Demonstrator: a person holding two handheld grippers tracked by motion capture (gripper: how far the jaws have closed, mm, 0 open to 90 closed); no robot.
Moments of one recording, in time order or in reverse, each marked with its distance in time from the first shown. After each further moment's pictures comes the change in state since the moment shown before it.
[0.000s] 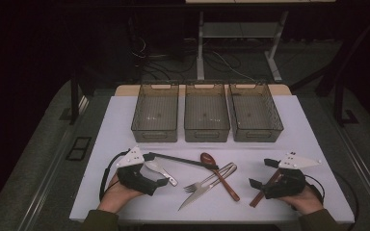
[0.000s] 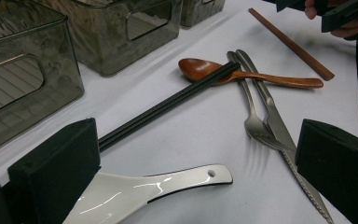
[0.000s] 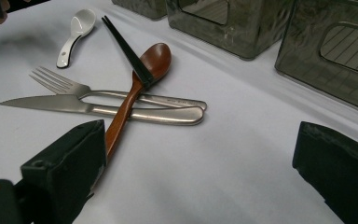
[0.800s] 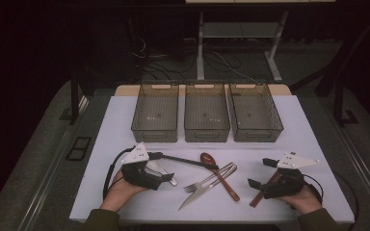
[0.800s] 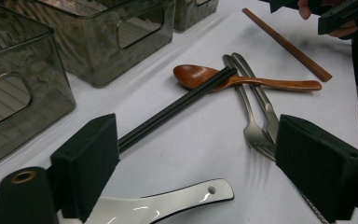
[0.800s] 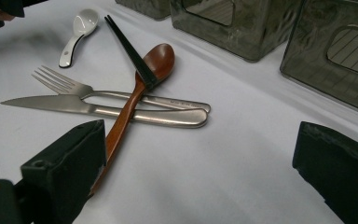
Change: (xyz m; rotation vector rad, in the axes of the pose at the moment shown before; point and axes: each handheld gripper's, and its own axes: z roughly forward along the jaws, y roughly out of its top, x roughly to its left) left arm 0.003 0.009 0.012 0.013 -0.031 0.032; right arm 0.002 0.002 0.003 0.004 0.008 -0.009
